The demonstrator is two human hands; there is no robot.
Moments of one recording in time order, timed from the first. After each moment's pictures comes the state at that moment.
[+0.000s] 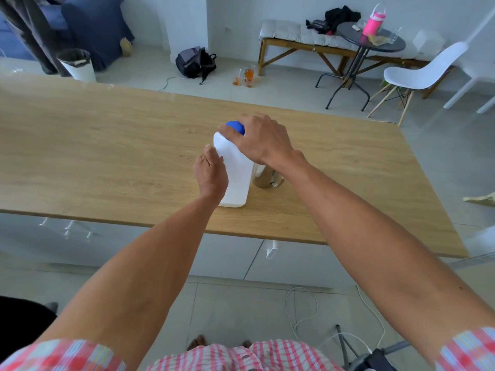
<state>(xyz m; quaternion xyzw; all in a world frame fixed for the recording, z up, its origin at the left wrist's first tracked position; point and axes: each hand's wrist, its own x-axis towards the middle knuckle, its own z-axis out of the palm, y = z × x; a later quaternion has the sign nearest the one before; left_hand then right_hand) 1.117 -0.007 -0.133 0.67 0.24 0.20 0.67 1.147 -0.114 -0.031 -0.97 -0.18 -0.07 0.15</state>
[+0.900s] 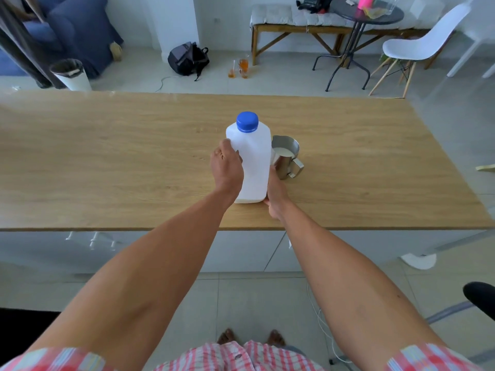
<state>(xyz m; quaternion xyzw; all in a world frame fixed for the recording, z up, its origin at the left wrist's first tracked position) 1.109 0.011 -0.115 0.67 0.20 0.10 0.71 1.118 -0.101 -0.200 -0.65 0.19 0.18 0.71</state>
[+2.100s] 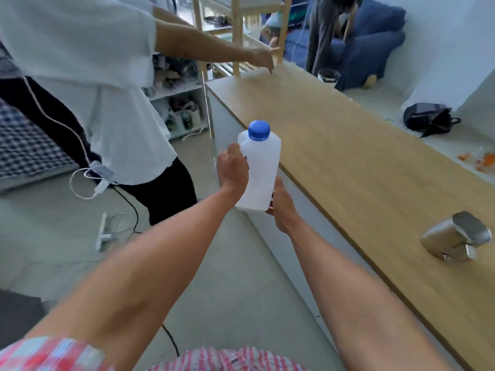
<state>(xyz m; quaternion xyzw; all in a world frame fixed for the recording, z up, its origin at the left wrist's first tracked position) 0.816 0.153 -0.092 0.49 0.47 0.46 0.56 0.903 0.071 -0.162 -0.66 -0.26 0.46 0.53</state>
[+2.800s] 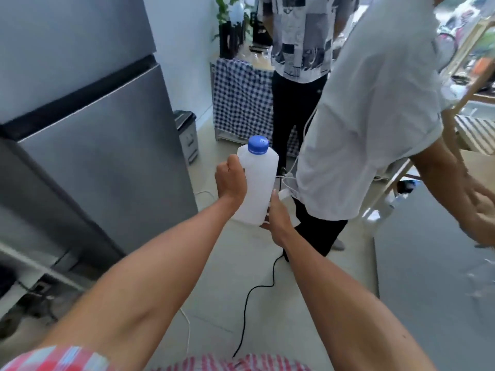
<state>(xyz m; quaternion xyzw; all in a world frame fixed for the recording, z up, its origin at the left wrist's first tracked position) 0.327 0.170 -0.084 0.27 0.67 0.64 0.26 0.440 0.184 -0.163 -0.52 -0.45 0.66 0.30</state>
